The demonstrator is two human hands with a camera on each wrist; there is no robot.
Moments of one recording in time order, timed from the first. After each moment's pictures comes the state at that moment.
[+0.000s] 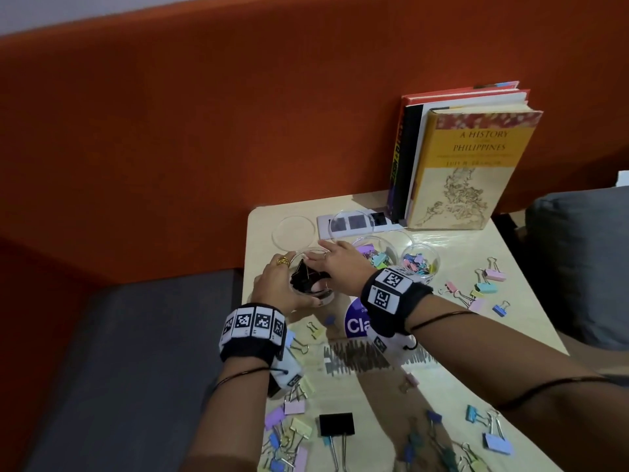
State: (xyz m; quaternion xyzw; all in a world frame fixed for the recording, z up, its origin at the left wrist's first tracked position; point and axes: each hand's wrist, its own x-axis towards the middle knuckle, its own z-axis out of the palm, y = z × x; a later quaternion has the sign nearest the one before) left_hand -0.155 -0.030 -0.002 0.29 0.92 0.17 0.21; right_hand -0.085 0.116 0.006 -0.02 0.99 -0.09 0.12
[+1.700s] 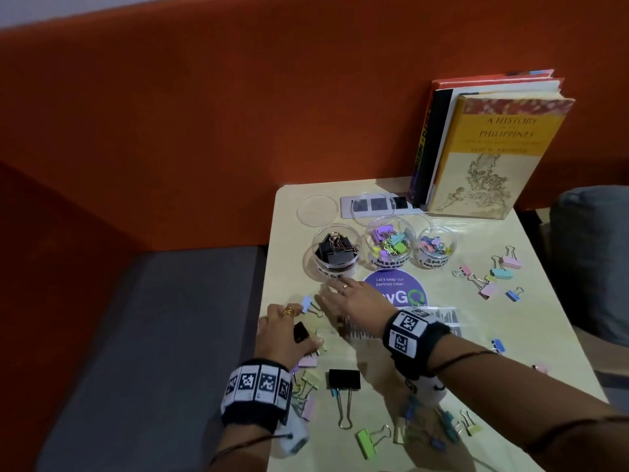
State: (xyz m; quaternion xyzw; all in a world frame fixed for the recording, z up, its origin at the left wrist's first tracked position) left_hand -0.055 -0.130 -0.031 0.18 0.94 0.13 0.24; right_hand -0.005 0.056 -0.048 -0.07 0.98 -0.14 0.10
